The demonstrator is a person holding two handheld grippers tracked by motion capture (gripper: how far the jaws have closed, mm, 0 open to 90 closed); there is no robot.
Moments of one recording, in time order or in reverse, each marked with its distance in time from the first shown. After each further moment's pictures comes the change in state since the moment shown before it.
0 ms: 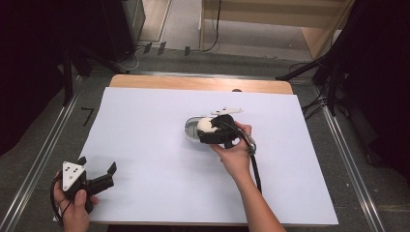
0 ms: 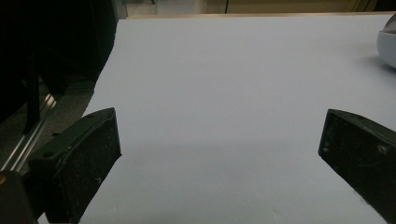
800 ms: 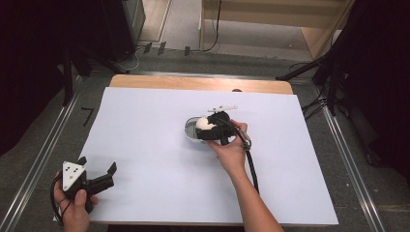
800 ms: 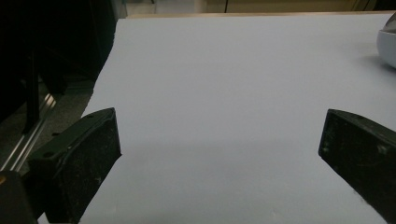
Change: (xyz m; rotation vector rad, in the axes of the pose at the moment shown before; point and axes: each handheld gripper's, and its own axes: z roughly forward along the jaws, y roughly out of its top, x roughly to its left) left arm 0.000 0.000 0.000 0.001 -0.002 0.002; right arm -0.004 0.004 0.023 0.055 -0.028 0.047
